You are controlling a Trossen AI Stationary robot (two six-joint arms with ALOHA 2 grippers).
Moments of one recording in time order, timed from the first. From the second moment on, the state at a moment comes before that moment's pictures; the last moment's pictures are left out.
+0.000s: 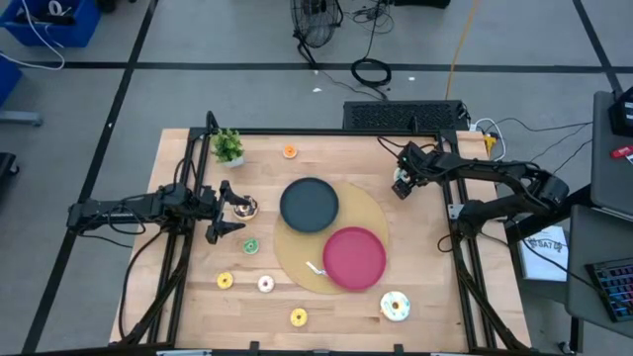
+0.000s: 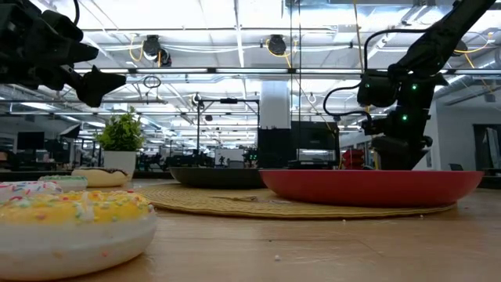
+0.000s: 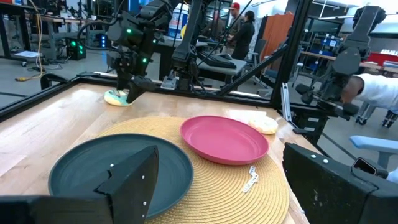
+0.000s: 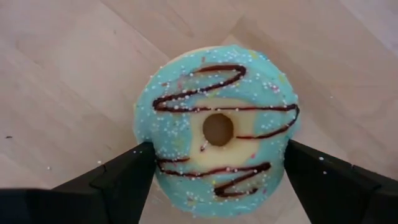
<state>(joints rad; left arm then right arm) 0.07 0.09 0.01 0.06 0.18 -0.16 -0.71 1.31 0.53 -0.47 0.15 0.14</state>
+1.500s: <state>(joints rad) 0.07 0.09 0.01 0.06 0.18 -0.16 -0.12 1.01 0.53 -0.14 -0.18 0.29</state>
